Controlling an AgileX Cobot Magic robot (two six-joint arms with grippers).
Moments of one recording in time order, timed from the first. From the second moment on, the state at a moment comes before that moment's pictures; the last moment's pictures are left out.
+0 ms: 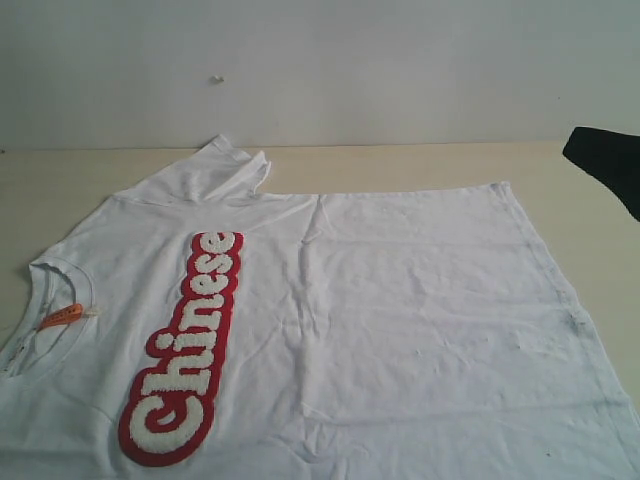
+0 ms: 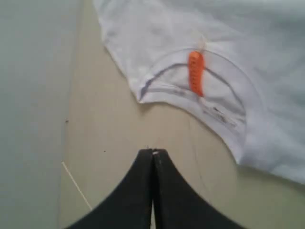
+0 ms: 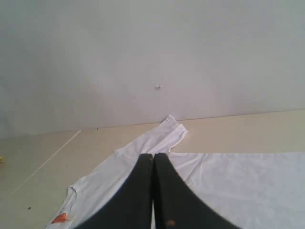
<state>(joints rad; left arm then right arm) -0.10 0.97 -0.31 0.41 0.12 0.92 -0.31 1.08 -0.34 -1.06 -0.91 1.23</state>
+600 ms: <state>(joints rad) -0.14 1.09 -0.58 -0.09 0.68 1.22 -0.31 1.08 -0.34 -1.06 -0.91 1.23</state>
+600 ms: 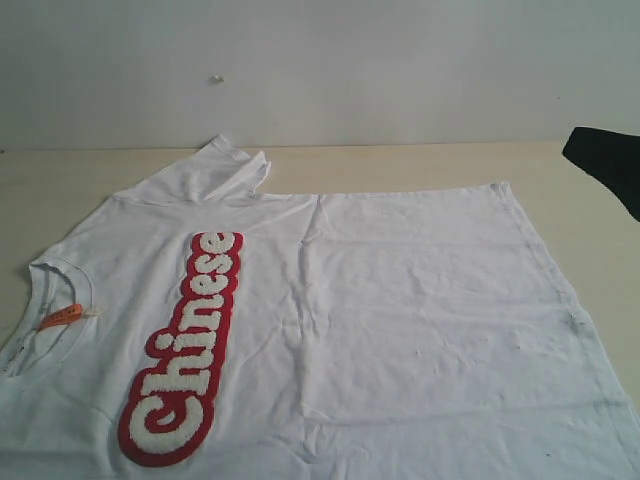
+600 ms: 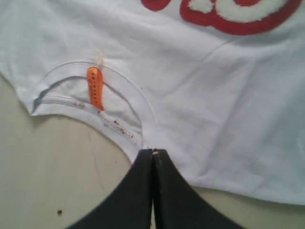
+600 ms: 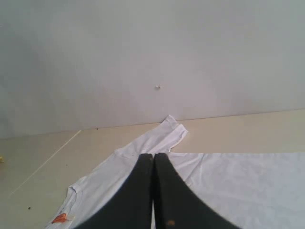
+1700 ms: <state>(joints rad) -0.14 1.48 -0.75 -0.30 0.73 1.31 -0.31 1.08 -0.34 -0.88 -0.92 1.23</state>
